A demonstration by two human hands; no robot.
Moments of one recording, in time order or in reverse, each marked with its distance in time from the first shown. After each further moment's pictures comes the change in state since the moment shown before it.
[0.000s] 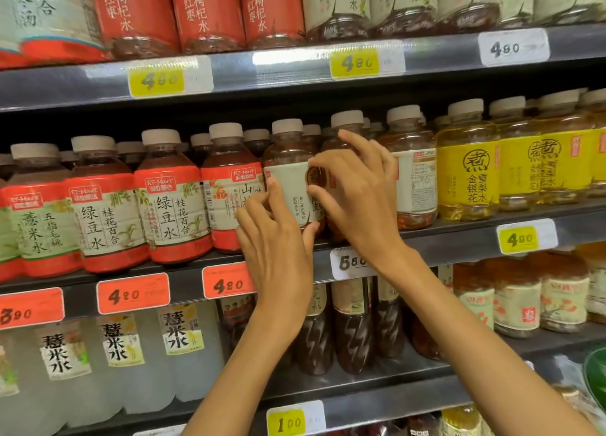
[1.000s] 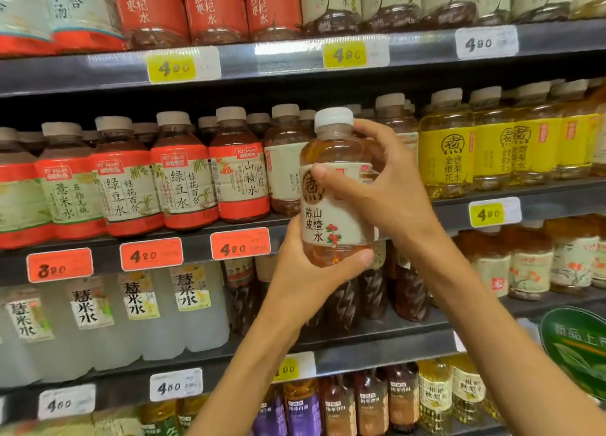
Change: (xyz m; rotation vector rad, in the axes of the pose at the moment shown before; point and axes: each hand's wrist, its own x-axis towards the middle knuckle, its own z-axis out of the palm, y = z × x) left_hand -0.061 0.013 -0.056 -1.108 -0.577 -0.280; right_hand -0.014 -0.031 -0.083 0.733 -0.145 0.468
